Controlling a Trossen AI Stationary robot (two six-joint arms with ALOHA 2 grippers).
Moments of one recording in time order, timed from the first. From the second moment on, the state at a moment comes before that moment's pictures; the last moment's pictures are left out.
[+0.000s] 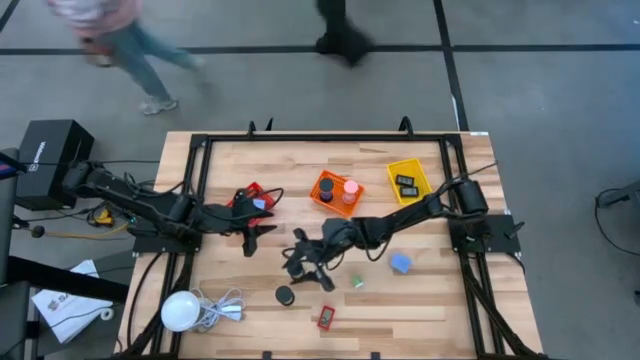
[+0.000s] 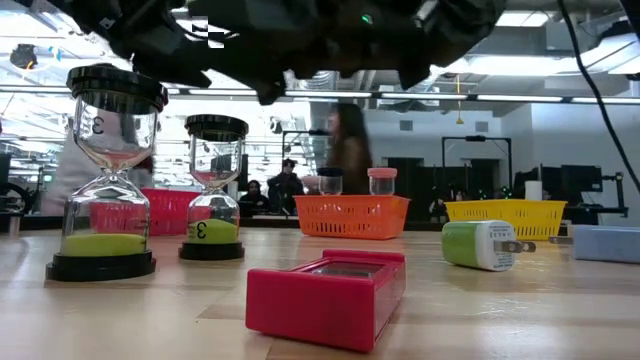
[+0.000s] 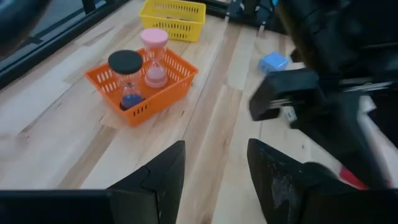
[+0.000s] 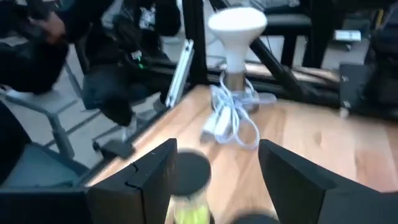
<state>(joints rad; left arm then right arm) -0.29 0.91 0.58 -0.20 -0.47 -0.40 0.17 2.03 1.20 0.60 -0.34 0.00</state>
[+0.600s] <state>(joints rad) -0.29 0.89 0.54 -0.17 -0.47 -0.40 0.17 2.10 1.26 0.52 -0.33 -0.01</state>
